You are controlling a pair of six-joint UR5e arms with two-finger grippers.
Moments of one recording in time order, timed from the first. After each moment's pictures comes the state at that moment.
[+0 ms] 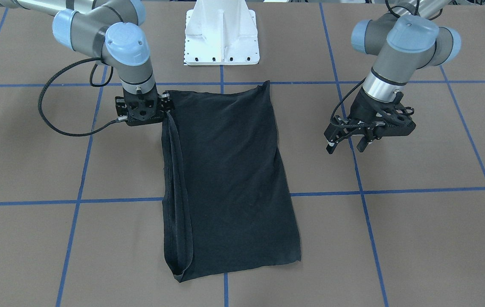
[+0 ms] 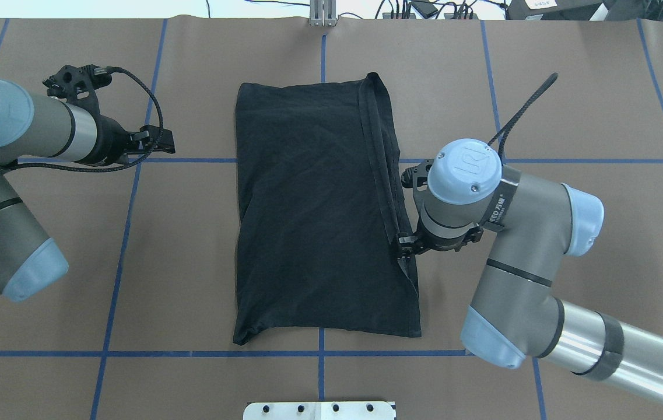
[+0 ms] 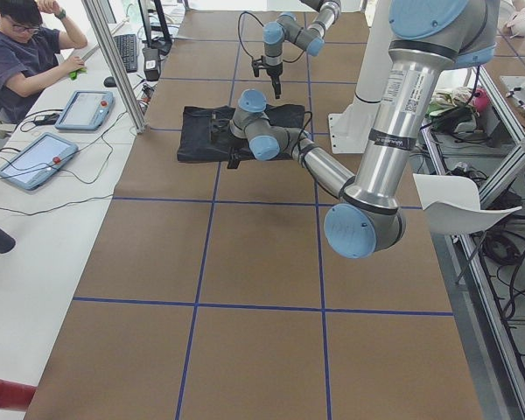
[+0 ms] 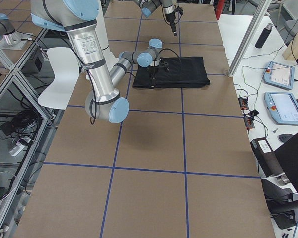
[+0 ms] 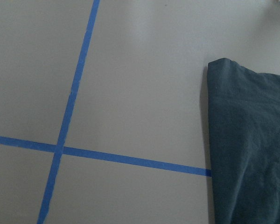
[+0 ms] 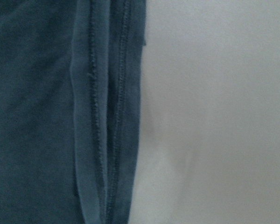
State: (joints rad) left arm -0.79 -1.86 -1.83 -2.01 -1.88 -1.27; right arm 0.52 -1.07 1.82 -1.73 1.94 0.95
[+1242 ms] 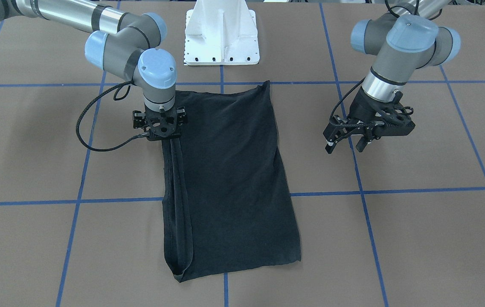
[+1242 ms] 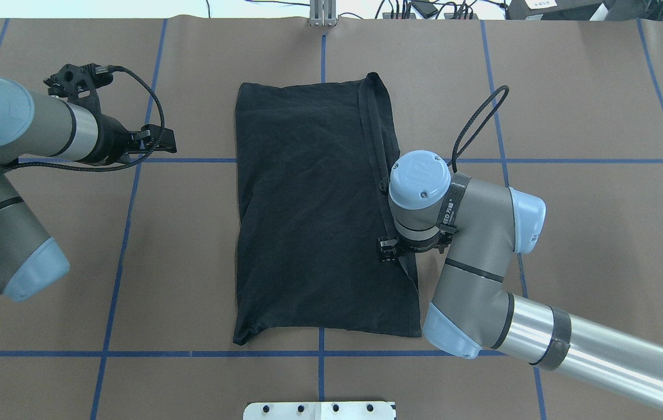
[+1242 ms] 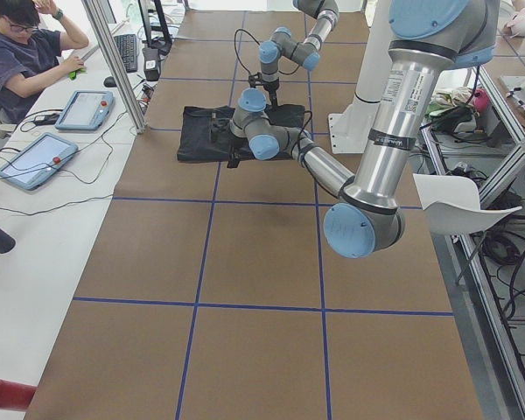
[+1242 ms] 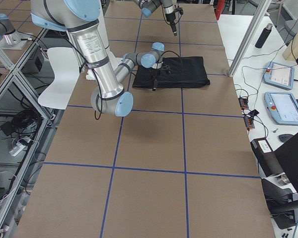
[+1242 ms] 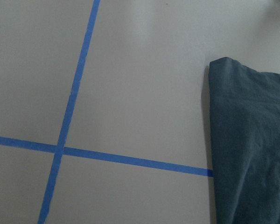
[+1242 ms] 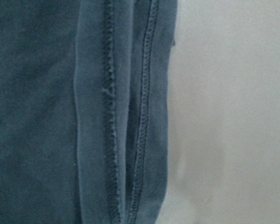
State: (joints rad) left arm -0.79 -1.86 -1.83 -2.01 -1.88 -1.27; right arm 0.49 -1.01 1.67 -1.73 1.91 0.95
